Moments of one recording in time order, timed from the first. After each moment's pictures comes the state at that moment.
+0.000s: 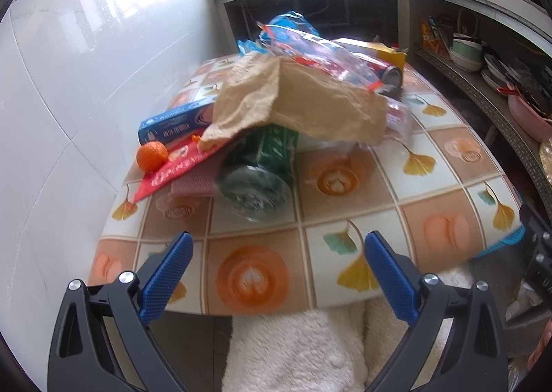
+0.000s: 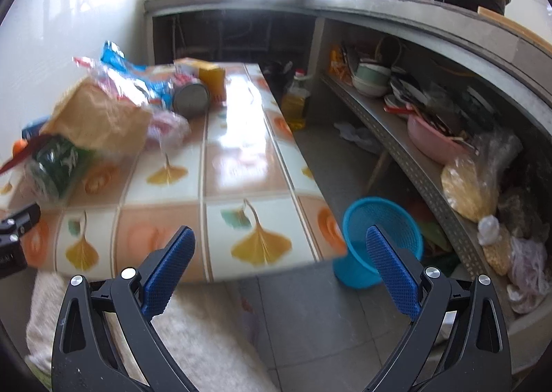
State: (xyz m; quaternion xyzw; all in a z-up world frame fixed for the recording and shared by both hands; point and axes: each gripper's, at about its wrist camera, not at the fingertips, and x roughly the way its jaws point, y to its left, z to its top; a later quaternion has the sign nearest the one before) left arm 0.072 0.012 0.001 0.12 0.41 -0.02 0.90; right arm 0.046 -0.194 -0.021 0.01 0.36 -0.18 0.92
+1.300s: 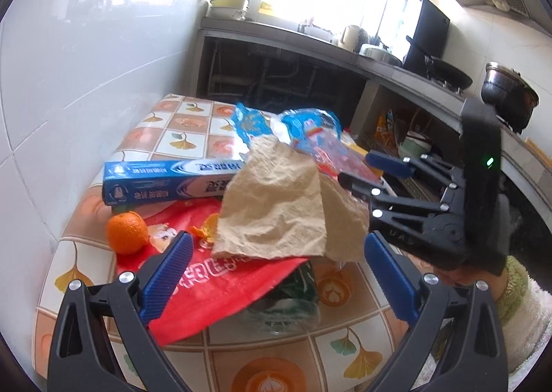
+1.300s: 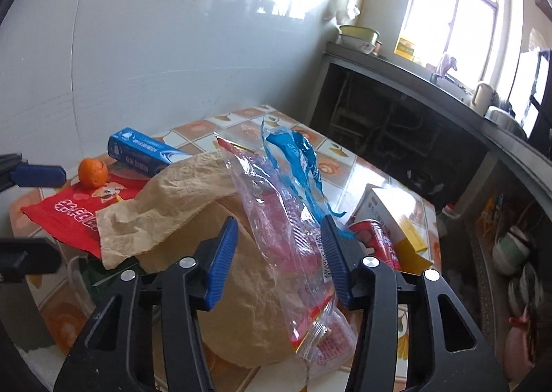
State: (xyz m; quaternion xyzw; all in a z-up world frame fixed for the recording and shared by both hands) left arm 0.145 0.112 0.031 -0.07 0.31 -0.18 0.93; right arm 0.236 -0.076 0.011 -0.17 0.28 0.13 0.94
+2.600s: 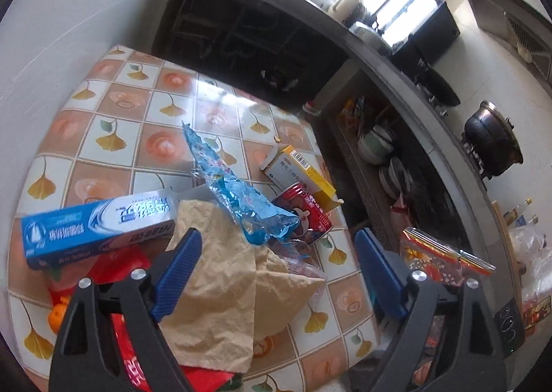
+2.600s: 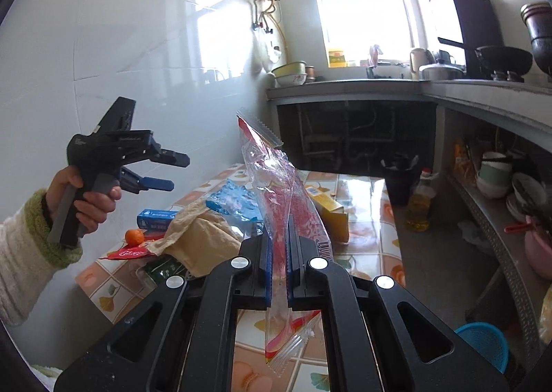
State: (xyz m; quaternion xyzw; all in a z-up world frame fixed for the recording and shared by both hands) left arm 0.297 0.069 0.083 -0.14 0.46 -0.27 0.83; right arm 0.100 -0.210 0.067 0.05 0.19 0.10 0.97
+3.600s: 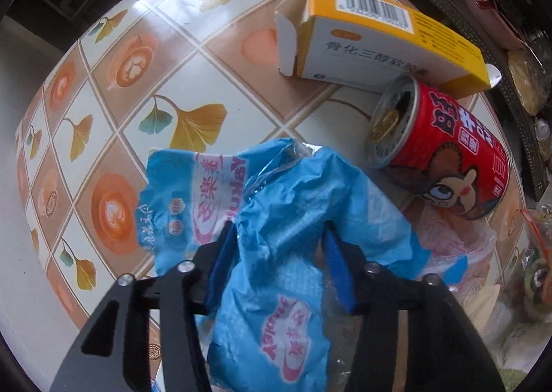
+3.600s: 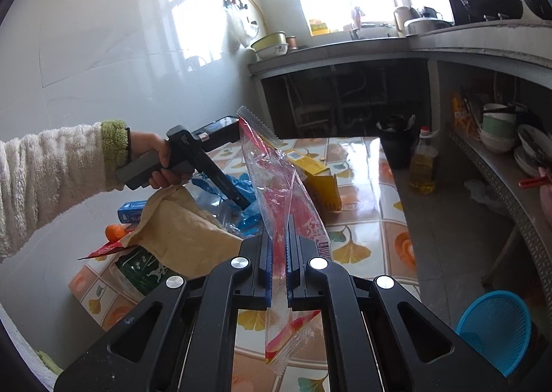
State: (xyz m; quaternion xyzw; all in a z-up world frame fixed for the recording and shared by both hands) left arm 0.442 -0.072 -0.055 0.28 0.63 -0.28 0.66; right arm 0.135 -0.238 0.026 0.10 0.25 0.10 0.96
